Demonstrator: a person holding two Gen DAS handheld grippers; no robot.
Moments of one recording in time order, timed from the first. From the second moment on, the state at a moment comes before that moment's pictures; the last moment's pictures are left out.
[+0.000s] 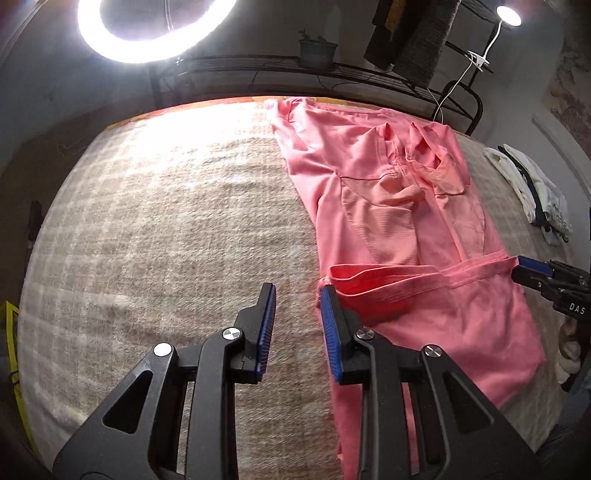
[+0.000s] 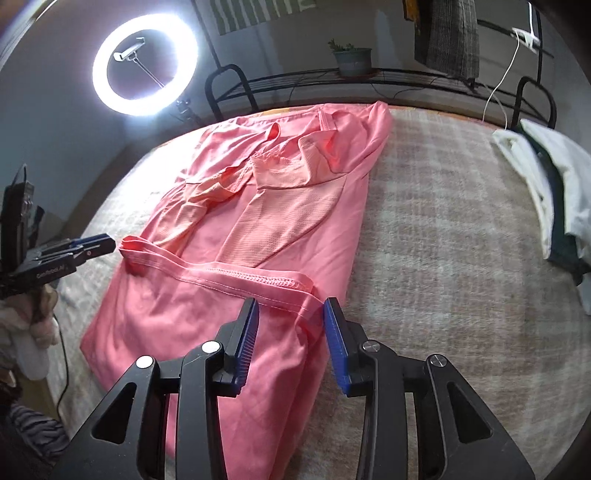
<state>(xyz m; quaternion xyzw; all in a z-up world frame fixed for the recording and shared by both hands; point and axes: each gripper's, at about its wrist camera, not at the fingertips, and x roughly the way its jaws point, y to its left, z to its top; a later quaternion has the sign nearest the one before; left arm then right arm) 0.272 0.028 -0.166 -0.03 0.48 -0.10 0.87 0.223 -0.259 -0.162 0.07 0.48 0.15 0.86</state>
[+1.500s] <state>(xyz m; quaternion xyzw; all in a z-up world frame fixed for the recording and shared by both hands) 0.459 0.017 -0.164 -0.12 0.45 -0.14 0.87 0.386 -0.337 -0.160 0.15 0.43 0.14 0.88</state>
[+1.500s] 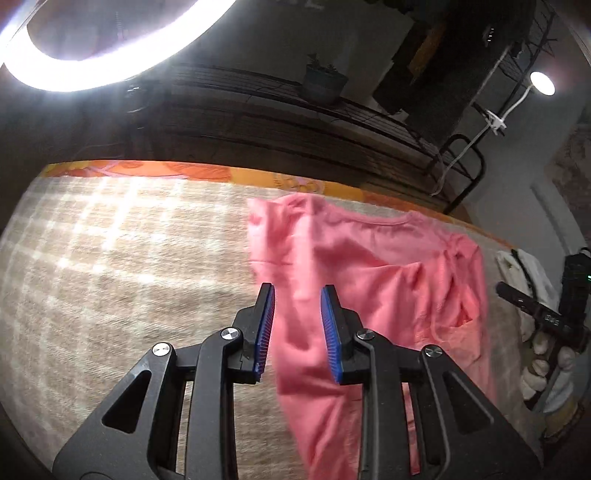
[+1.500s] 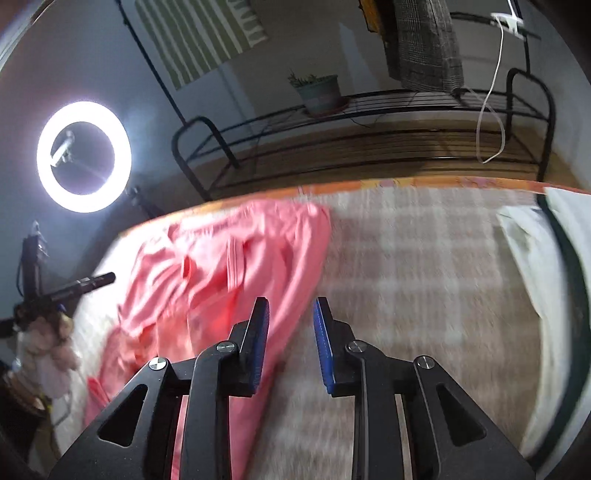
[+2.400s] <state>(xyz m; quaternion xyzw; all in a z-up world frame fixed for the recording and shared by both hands) 0.509 -0.122 -0.161 -0.08 0.48 -0.23 0.85 0.432 -0.379 -0.180 0.26 0.40 0.17 0.86</state>
